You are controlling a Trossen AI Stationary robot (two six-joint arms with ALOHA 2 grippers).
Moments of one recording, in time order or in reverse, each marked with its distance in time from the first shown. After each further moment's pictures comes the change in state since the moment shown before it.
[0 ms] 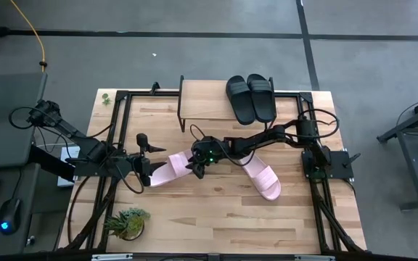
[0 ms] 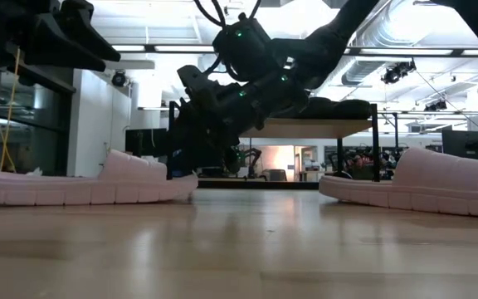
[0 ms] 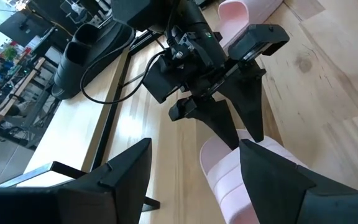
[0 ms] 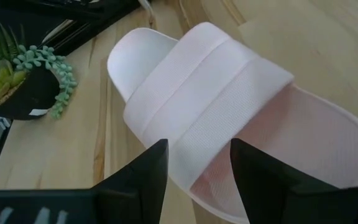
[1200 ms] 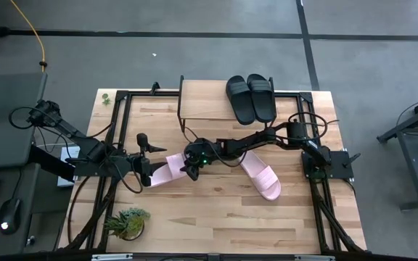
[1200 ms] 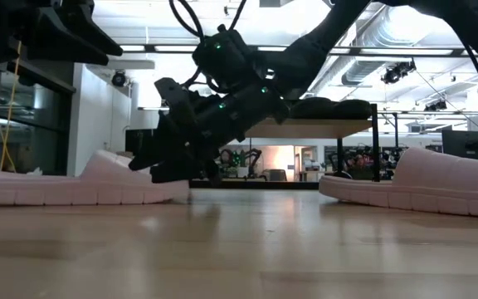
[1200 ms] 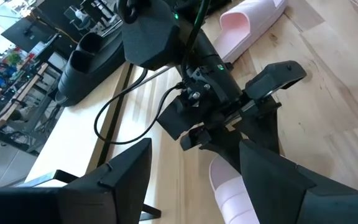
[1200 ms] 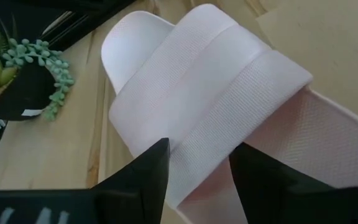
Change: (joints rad) left arm 0.000 0.000 0.000 0.043 0.000 0.027; right arm 0.005 0.122 0.135 -0.037 -0.046 -0.009
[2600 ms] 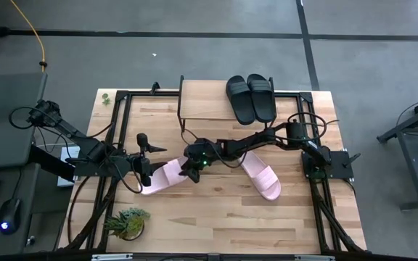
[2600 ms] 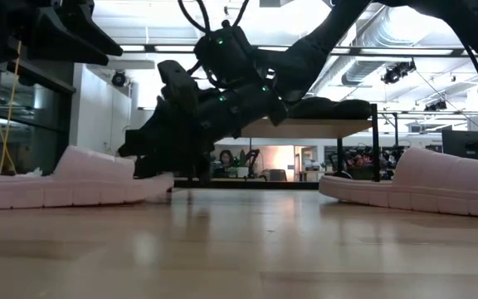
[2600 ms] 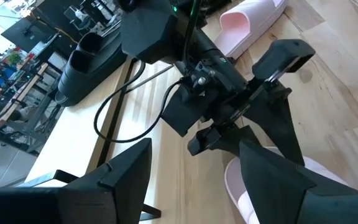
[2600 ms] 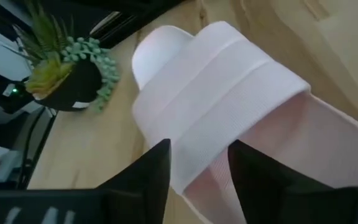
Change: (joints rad) left arm 0.000 0.000 0.000 0.000 0.000 0.000; right arm -0.005 0.003 -0.003 0.090 -0.126 0.000
